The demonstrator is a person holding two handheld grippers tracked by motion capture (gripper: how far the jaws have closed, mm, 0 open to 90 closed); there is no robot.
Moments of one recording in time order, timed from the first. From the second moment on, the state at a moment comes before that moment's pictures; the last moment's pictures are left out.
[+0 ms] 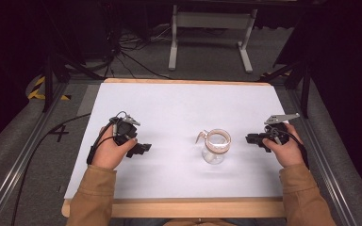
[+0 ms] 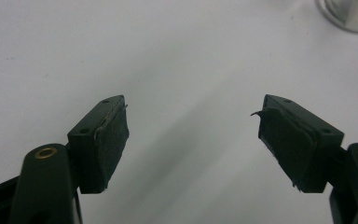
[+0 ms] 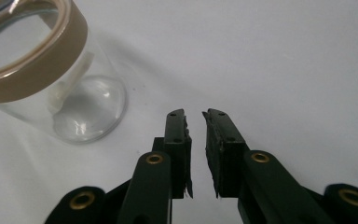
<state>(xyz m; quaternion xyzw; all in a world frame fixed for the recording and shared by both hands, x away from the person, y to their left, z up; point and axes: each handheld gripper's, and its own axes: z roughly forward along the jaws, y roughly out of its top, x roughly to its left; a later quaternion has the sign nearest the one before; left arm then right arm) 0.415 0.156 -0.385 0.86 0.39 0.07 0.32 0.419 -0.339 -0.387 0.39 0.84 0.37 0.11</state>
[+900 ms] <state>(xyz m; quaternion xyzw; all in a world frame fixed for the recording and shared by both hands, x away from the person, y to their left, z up) 0.411 0.152 -0.380 0.86 0.37 0.07 0.35 0.426 -0.307 -0.409 0.31 0.83 0.44 0.12</state>
